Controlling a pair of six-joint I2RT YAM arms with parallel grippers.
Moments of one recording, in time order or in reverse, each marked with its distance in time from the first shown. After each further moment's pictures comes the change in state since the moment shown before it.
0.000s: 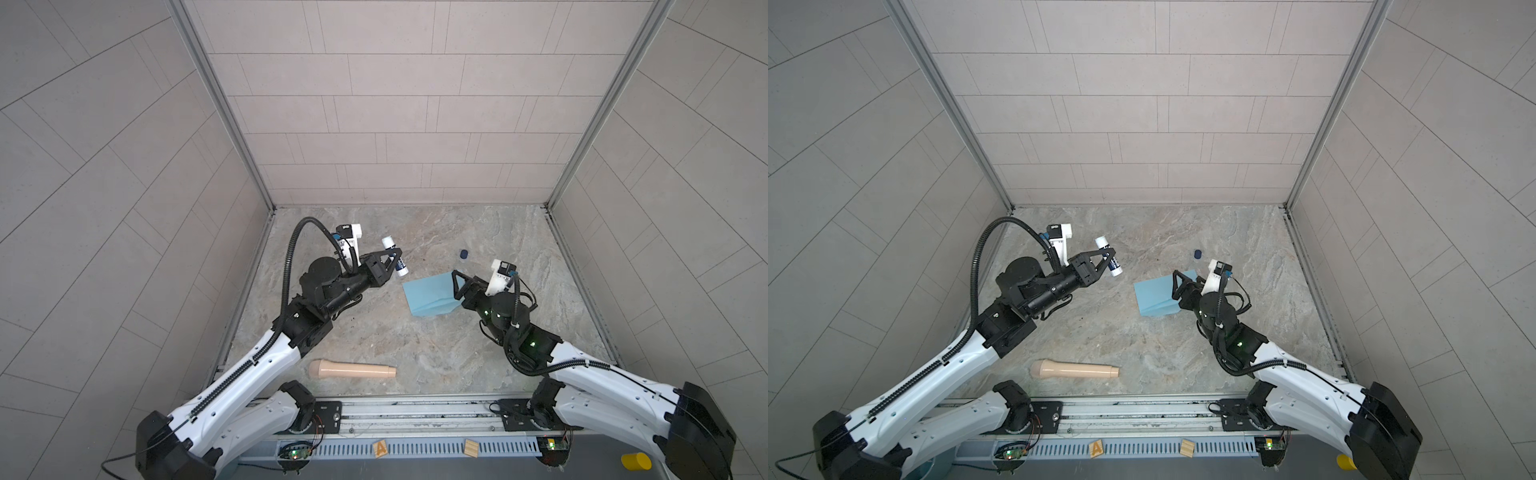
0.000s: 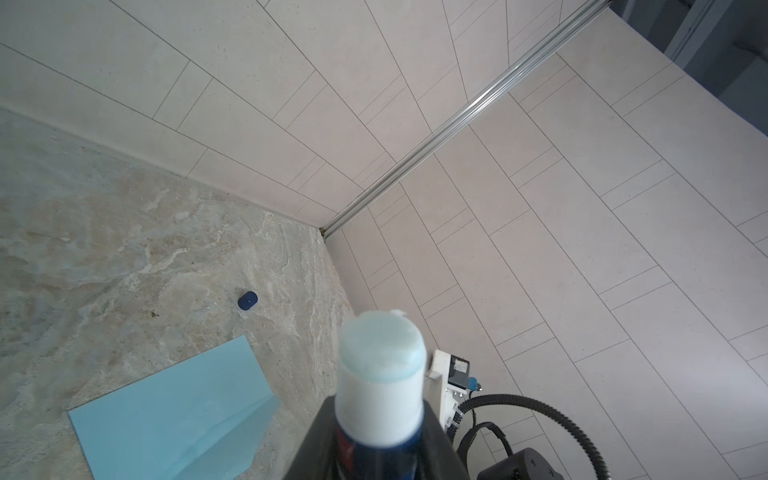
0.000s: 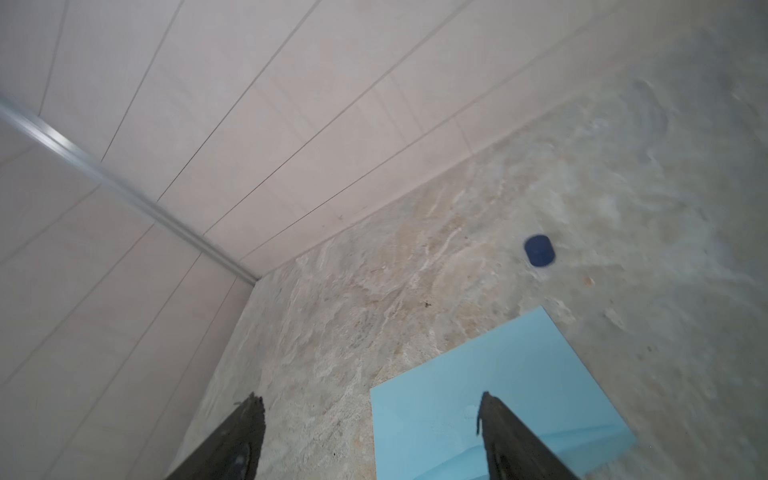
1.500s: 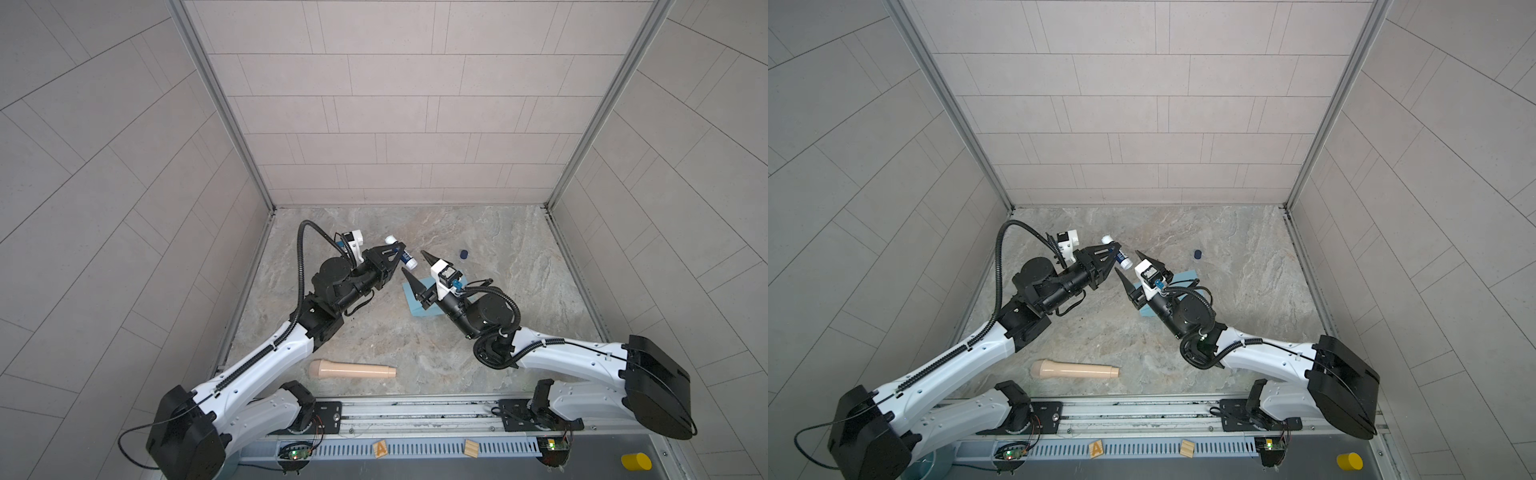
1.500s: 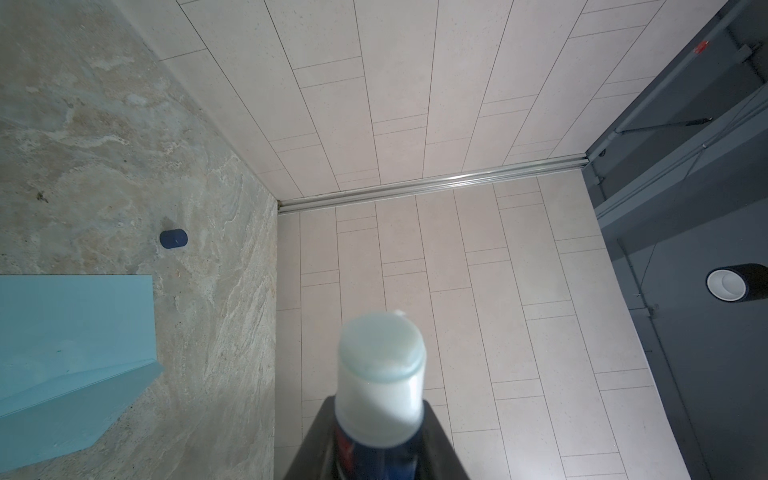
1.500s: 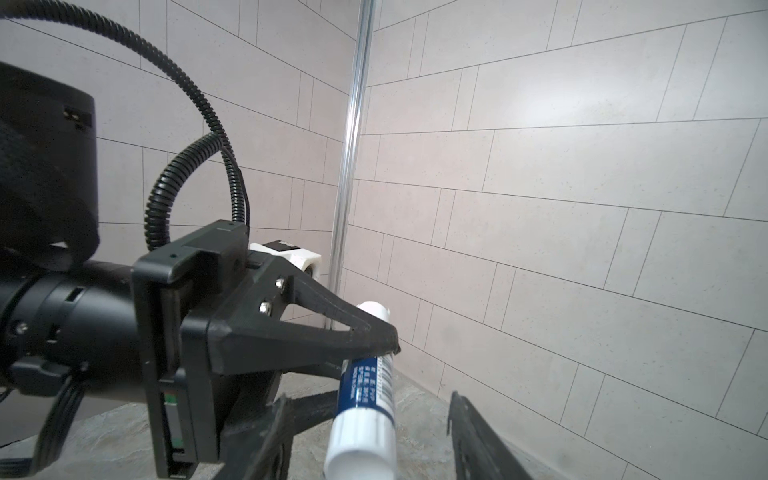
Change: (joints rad) left arm 0.000 0.101 -0.067 0.221 -0.019 -0.498; right arm 0.238 0.363 0.146 0.690 -0.087 -0.822
